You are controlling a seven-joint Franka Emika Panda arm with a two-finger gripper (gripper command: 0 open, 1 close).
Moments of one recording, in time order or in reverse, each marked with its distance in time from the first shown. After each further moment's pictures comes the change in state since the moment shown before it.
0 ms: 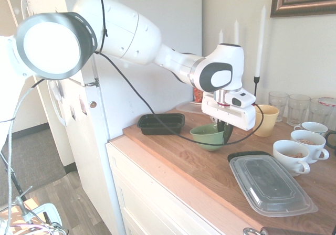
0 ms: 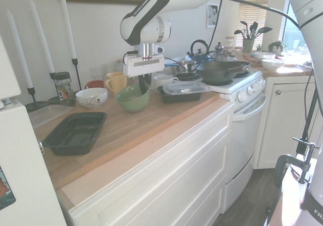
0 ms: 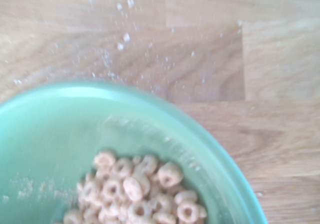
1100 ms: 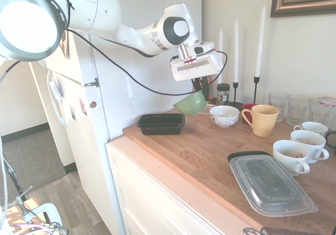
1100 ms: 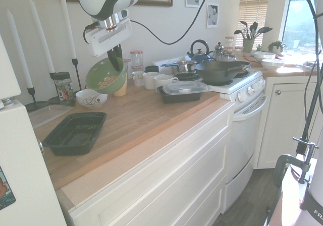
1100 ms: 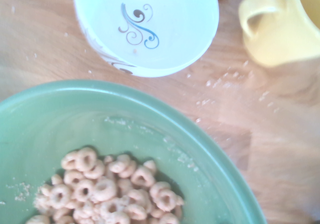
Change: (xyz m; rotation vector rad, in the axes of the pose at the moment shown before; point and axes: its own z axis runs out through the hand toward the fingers) arm -0.138 -0.117 -0.117 -0.166 0.371 -0.286
